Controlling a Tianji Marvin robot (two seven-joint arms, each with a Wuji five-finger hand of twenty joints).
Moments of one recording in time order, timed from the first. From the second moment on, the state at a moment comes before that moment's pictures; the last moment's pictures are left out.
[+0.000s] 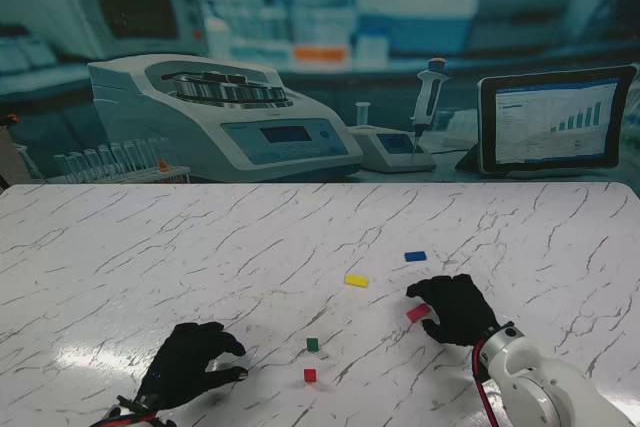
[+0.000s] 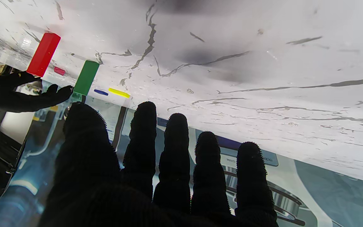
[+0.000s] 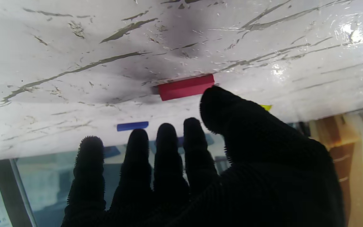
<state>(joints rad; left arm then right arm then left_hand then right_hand) 2.12 -1.09 -1.42 -1.75 1.00 -0.28 0.33 -1.79 -1.05 1.34 -1.59 -1.01 -0.20 -0.06 0.91 -0.11 -0.09 -0.14 0.72 0.04 0.50 0.40 0.77 0.09 0.33 0.30 0.46 0.10 0.35 0.29 0.12 0.21 0.77 0.39 0.69 -0.46 0.84 0.04 0.44 0.05 0.25 0.71 0.48 0.01 0.31 0.23 0.30 -0.03 0.46 0.39 0.01 0.16 0.86 0.46</state>
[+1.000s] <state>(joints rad) 2.12 -1.09 -1.41 -1.76 1.00 -0.26 0.32 -1.70 -1.05 1.23 -1.38 -1.04 -0.24 -0.34 0.91 -0.11 -0.09 -0.14 0.72 0.04 0.53 0.40 0.77 0.09 0.33 0.30 0.46 0.10 0.37 0.29 0.12 0.21 0.77 0.39 0.75 -0.55 0.96 -0.02 0.56 -0.09 0.84 0.62 0.65 -0.04 0.46 0.28 0.40 -0.06 0.56 0.39 0.08 0.16 0.97 0.44</state>
